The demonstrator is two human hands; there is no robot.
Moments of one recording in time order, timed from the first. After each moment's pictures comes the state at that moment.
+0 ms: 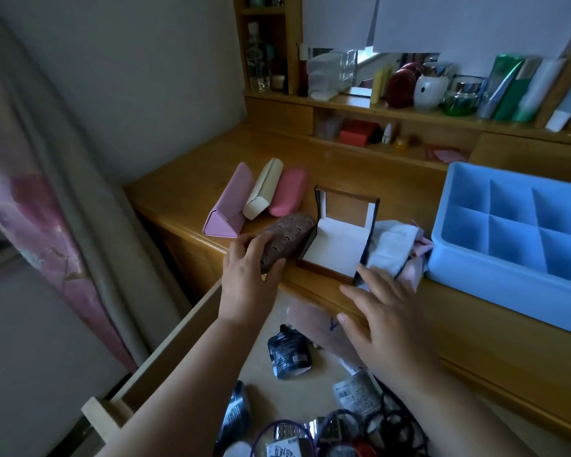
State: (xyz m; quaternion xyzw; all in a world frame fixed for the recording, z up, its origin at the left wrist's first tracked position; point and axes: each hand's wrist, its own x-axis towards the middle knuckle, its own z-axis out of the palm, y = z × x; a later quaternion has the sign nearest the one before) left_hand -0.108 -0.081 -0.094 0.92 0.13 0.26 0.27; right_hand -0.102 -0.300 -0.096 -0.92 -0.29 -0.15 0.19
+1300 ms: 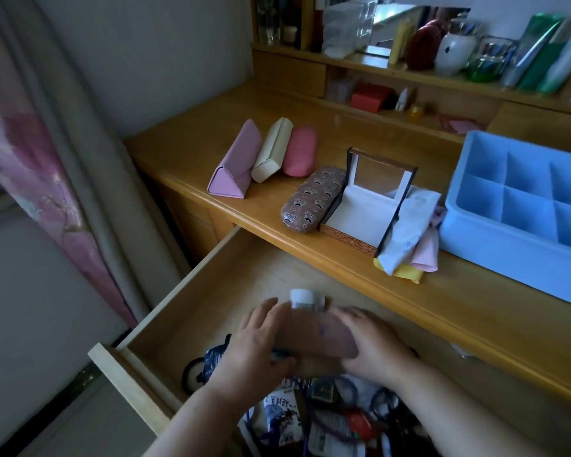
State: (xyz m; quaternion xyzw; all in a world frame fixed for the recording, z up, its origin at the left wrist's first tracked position) left_hand -0.221 -0.104 -0.168 0.96 0.03 0.00 0.27; right_hand -0.112 -0.307 -0.189 -0.91 -0.32 0.18 0.18
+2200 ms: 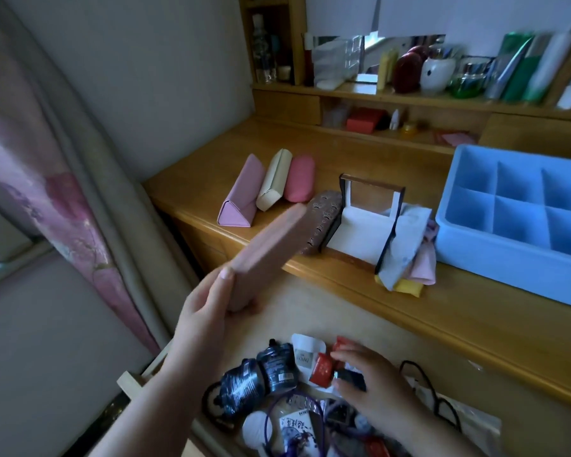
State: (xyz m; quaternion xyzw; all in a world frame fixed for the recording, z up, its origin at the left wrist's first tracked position) left_hand -0.209 -0.069 -0.073 0.65 0.16 0.18 0.72; right_hand -0.160 -0.304 -0.175 -0.87 -0.26 0.18 0.37
